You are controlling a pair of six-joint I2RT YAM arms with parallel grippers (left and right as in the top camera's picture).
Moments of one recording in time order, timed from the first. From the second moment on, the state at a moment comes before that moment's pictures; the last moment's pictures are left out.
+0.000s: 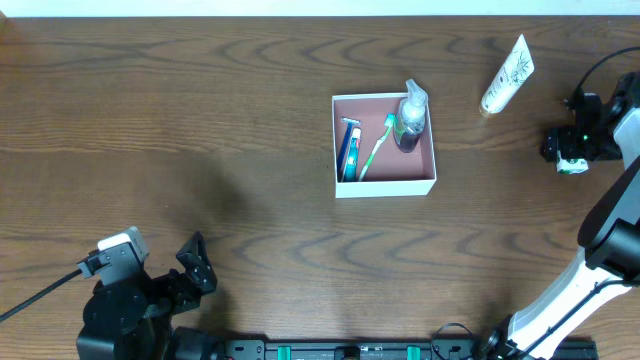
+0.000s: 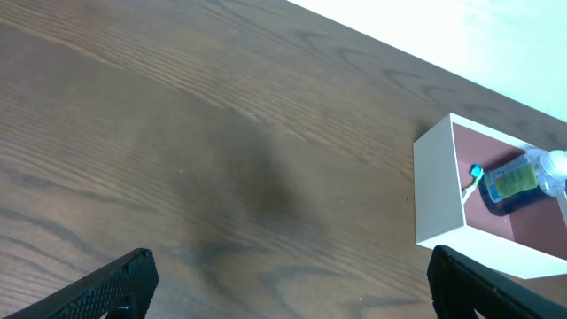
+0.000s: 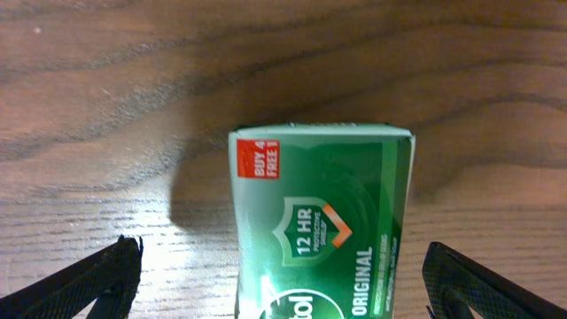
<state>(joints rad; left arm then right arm) -0.20 0.35 0.91 -1.13 -0.20 -0.48 -0.49 2.13 1.57 -0.75 -0.08 -0.47</state>
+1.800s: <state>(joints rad) -0.20 0.35 0.91 -1.13 -0.20 -0.48 -0.51 2.21 2.04 -1.16 -0.29 -0.26</state>
